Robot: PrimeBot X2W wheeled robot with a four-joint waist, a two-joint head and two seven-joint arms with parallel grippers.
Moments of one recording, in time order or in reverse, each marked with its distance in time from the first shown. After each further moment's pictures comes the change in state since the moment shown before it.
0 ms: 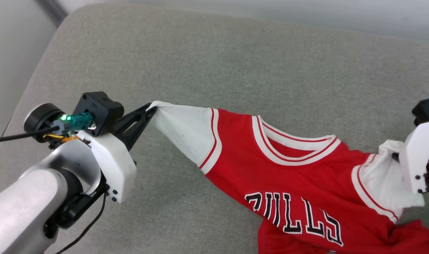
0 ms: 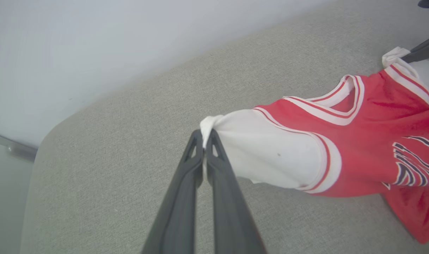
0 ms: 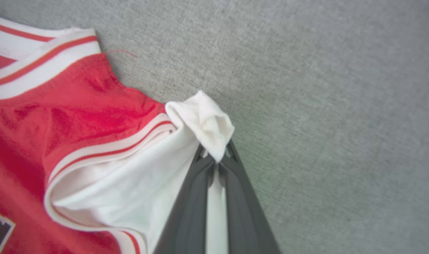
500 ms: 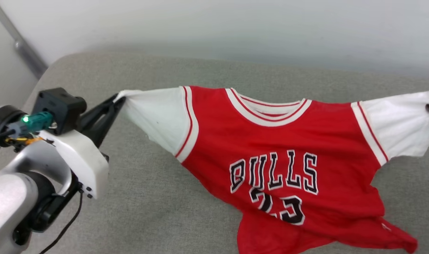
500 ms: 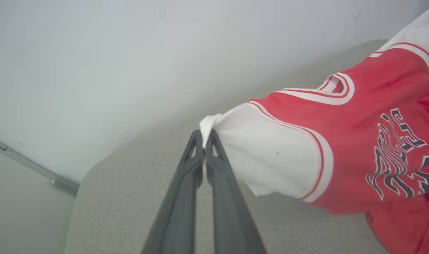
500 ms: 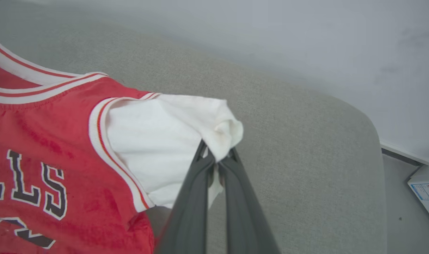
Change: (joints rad) left arm 0.063 0.098 0.076 -0.060 -0.026 0.088 -0.030; right arm -0.009 -0.081 -0.121 -0.201 0.082 0.000 -0.121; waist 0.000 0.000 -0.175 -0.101
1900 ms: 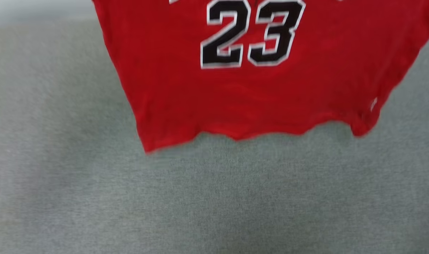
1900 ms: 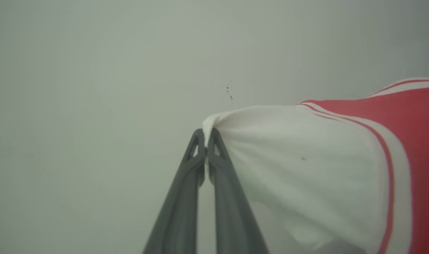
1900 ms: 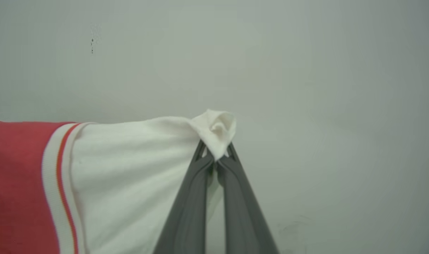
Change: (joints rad) left arm -0.576 0.024 0.261 0.224 0.081 -0.108 -0.197; right arm -0.679 -0.028 -0.012 0.031 -0.010 0.000 -0.426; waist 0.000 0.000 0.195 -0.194
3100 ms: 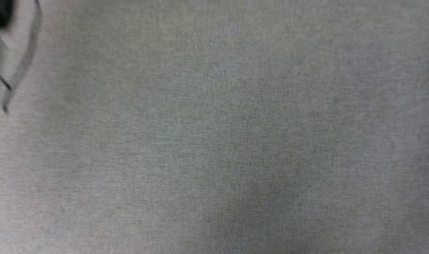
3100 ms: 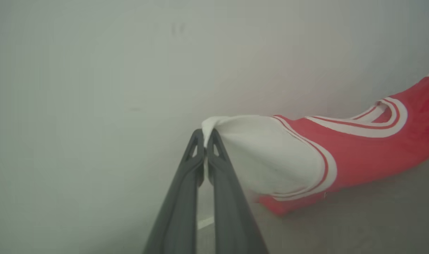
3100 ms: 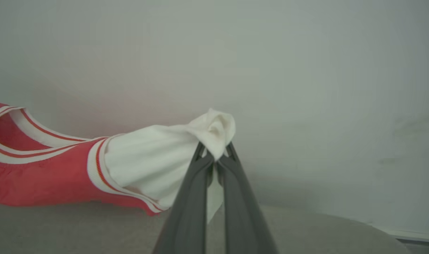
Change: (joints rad) left arm -0.234 -0.422 -0.198 0.777 0.153 -0.178 -0.325; right arm -0.218 0.218 0.116 0.646 -0.261 0.000 -0.340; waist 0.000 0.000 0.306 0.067
